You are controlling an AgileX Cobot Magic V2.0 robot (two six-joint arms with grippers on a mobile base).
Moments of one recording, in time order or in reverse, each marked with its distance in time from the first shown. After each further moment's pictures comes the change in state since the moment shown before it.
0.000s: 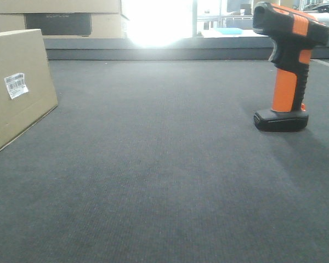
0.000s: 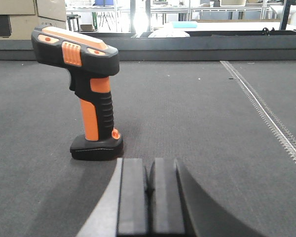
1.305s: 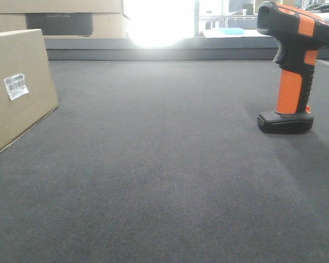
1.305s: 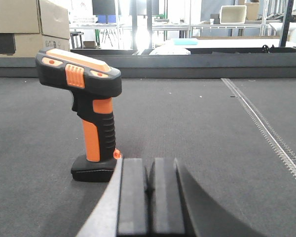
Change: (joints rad) left arm 0.000 0.000 0.000 0.000 -0.089 0.000; right arm 0.000 0.000 0.000 0.000 -0.063 0.000
